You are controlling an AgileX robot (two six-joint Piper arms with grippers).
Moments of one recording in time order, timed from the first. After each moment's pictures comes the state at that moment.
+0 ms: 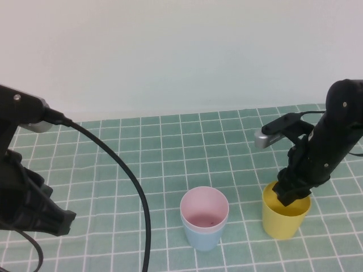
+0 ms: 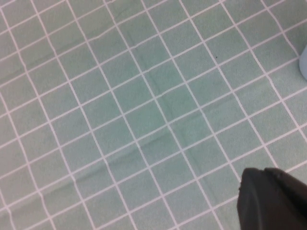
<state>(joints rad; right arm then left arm) 0.33 1.93 -1.31 0.22 0.90 -0.44 -0.70 0.99 -1.06 0.37 1.13 -0.24</state>
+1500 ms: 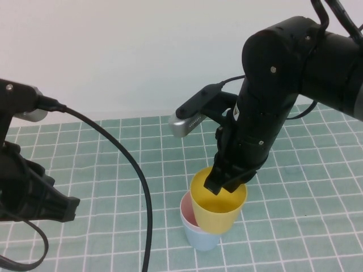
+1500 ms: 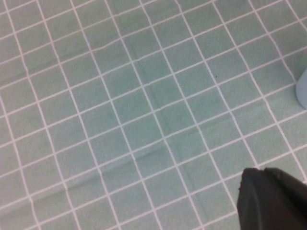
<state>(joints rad) 0.70 1.88 -1.69 0.09 1.29 -0.22 -0.70 0.99 -1.06 0.39 1.10 -0.33</state>
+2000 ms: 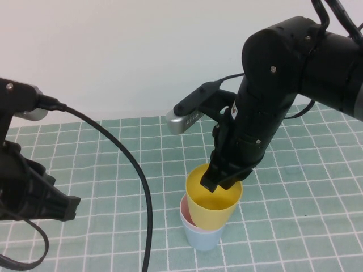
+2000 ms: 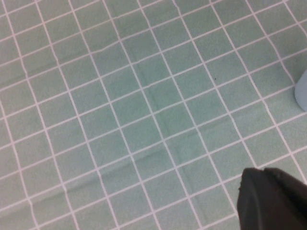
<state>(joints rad) 0.70 1.88 -1.69 0.10 1.26 -0.22 -0.70 0.99 -1.06 0.39 1.09 -0.33</state>
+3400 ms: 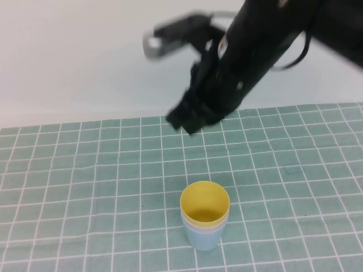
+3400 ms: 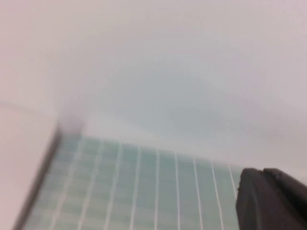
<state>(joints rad) 0.70 1.91 -2.00 0.18 1.29 -0.12 -0.27 0.31 -1.05 0.40 1.06 -0.42</state>
